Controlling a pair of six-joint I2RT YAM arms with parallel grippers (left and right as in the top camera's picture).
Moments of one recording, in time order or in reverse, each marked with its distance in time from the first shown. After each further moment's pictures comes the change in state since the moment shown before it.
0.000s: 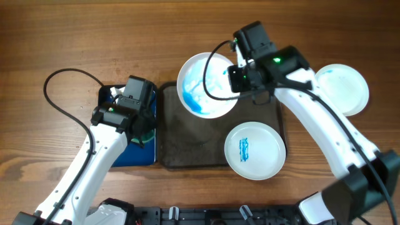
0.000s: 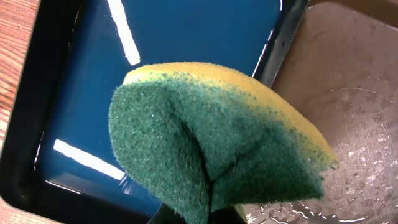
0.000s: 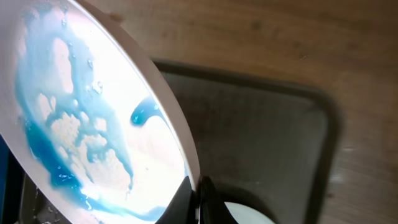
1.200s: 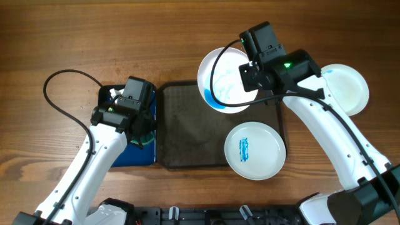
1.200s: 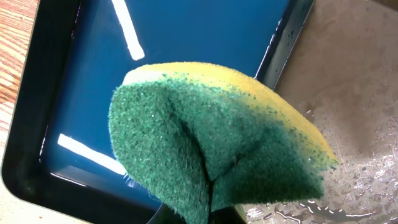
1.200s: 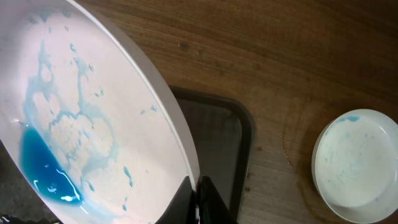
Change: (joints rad) left arm 0.002 0.000 0.000 -0.026 0.005 0.001; right arm 0.000 -0.064 0.000 -0.029 0.242 -0.093
